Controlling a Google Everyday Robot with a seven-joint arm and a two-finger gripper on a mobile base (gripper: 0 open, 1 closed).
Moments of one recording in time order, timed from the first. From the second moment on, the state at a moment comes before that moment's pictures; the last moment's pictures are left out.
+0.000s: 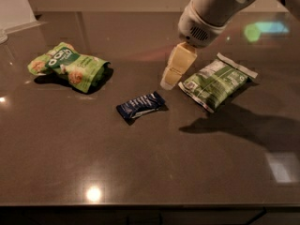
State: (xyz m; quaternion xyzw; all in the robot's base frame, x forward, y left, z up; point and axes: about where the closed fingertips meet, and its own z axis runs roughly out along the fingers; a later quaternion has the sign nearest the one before) arm 0.565 -0.073 0.941 -0.57 0.78 0.05 0.24
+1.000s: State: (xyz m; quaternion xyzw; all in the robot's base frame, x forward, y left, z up) arm 0.649 0.038 0.905 -0.56 0.76 0.13 0.29
